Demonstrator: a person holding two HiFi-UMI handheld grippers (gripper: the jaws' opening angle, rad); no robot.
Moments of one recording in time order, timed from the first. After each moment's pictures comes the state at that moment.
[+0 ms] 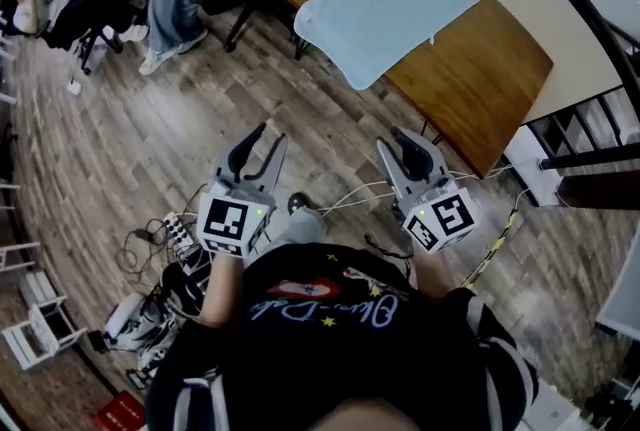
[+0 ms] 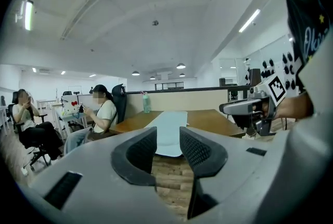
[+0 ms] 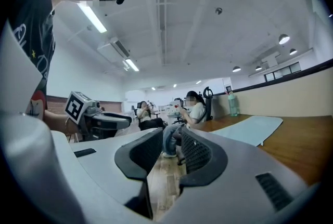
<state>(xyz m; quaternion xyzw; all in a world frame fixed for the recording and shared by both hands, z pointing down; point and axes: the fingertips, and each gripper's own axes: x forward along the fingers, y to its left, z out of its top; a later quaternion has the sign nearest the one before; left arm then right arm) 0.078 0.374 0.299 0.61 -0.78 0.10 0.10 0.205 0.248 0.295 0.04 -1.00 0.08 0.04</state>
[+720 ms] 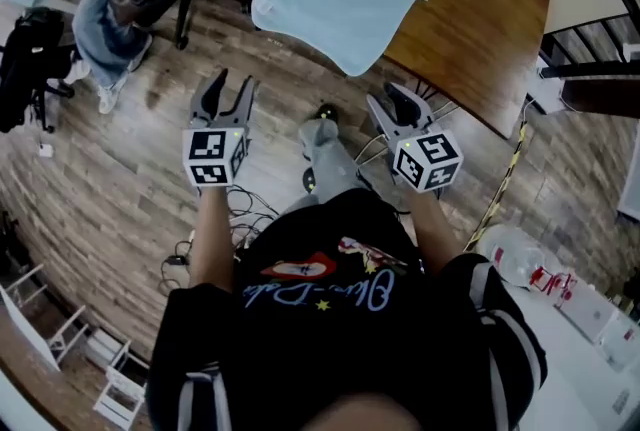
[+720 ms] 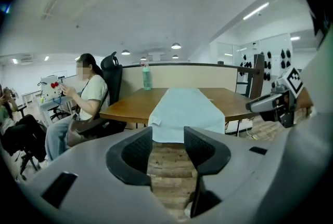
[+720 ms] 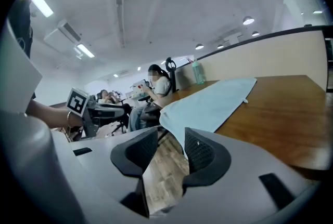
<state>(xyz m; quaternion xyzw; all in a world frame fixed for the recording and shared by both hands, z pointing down) -0.128 0.242 0.435 0.65 -0.72 0.17 0.18 0.105 0.147 0.444 0.21 -0.94 0.19 0.17</state>
